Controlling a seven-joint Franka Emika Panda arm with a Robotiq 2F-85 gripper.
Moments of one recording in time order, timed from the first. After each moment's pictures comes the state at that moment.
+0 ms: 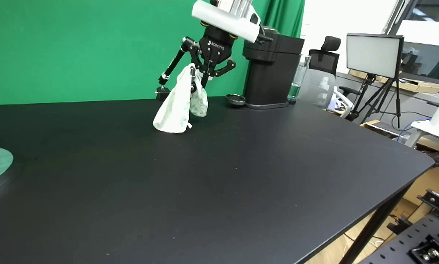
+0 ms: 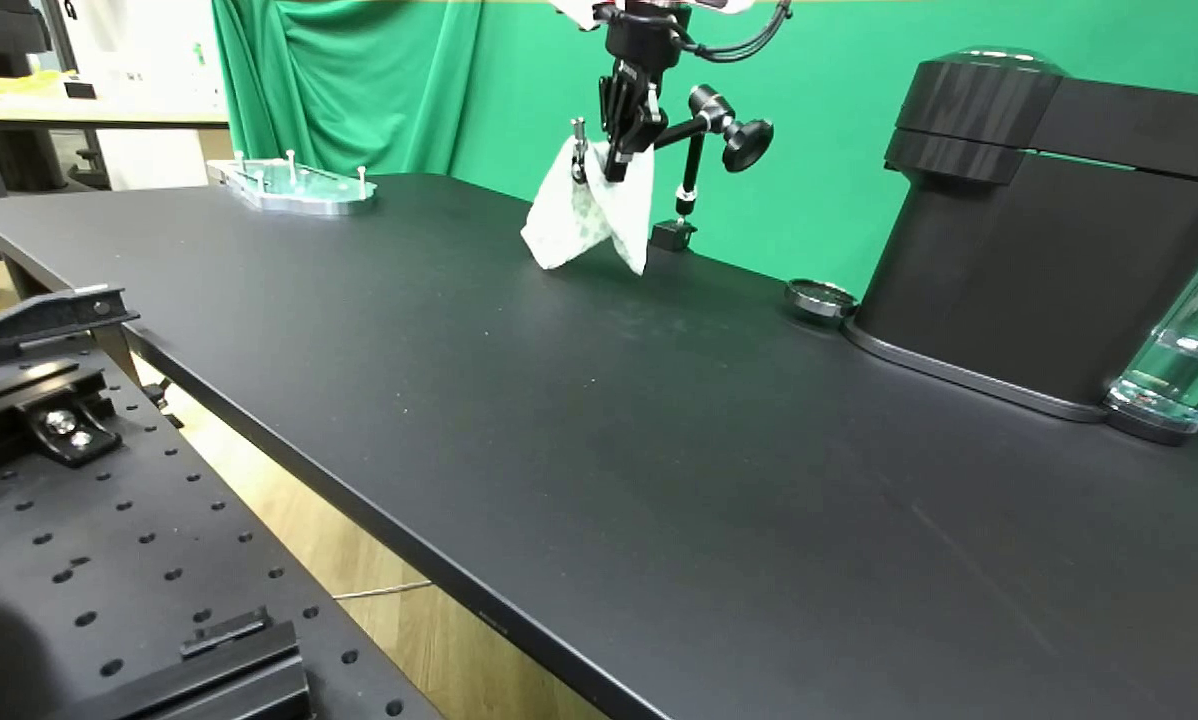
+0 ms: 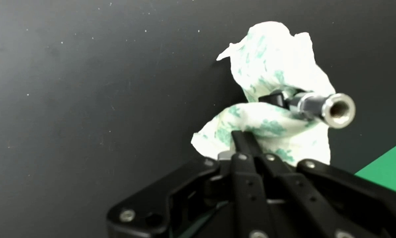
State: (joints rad) arm 0.08 0.34 0.04 -2.12 0.30 2.63 0.38
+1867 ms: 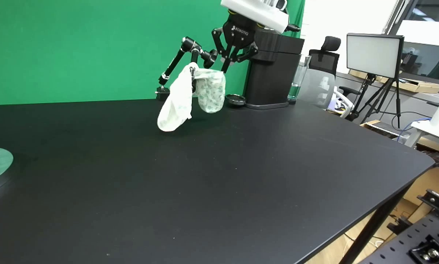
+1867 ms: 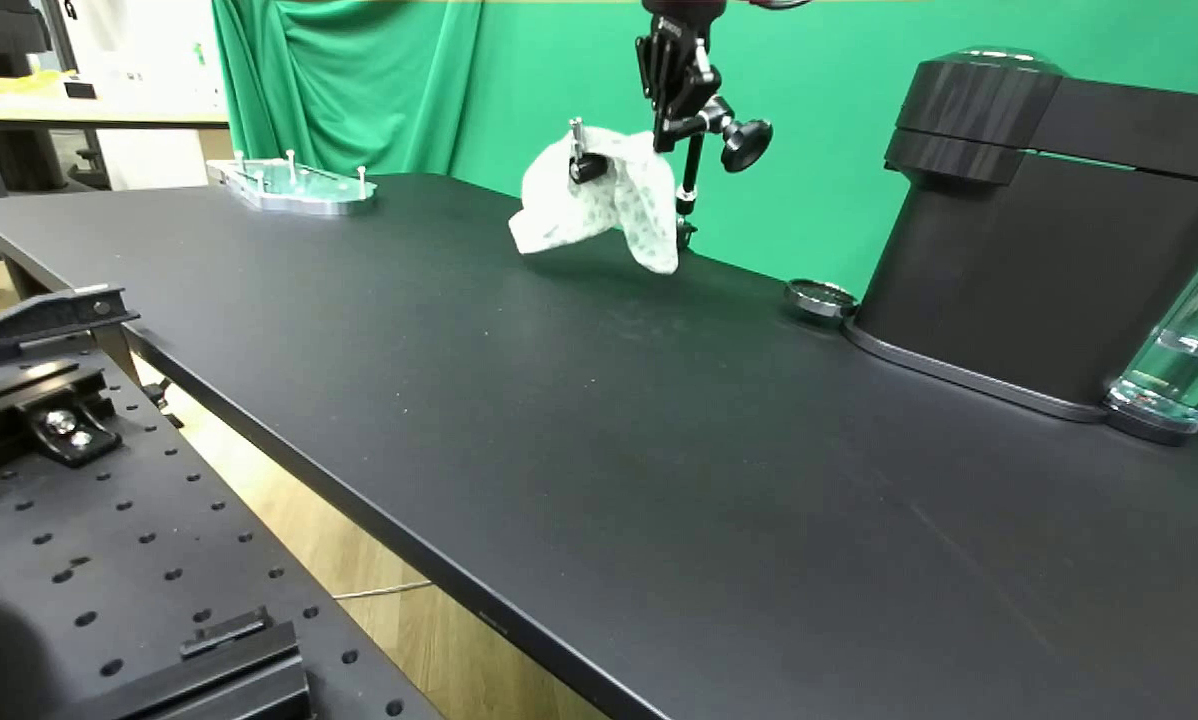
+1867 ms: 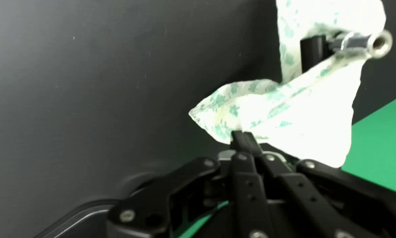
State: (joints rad) arm 0.06 0.20 -0.01 -2.26 0.27 2.78 0.31
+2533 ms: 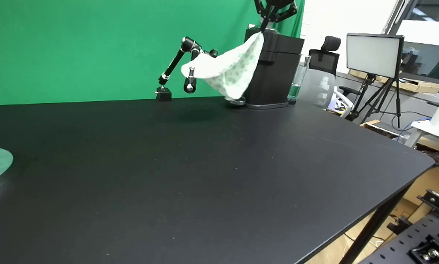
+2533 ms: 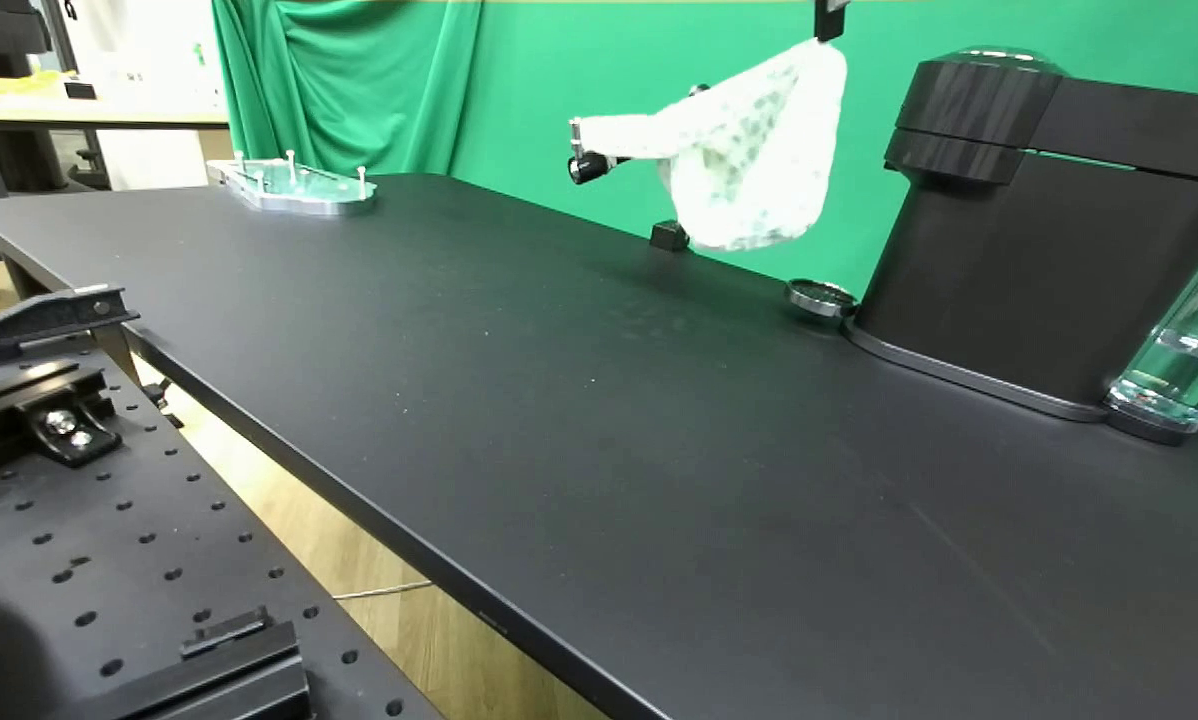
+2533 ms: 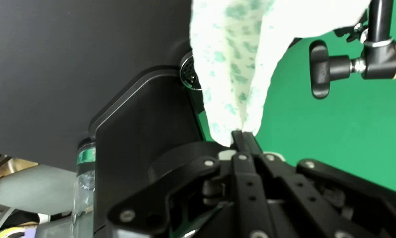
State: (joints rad) arm 0.05 0.02 -0.19 -2.29 -0.09 2.90 0.60
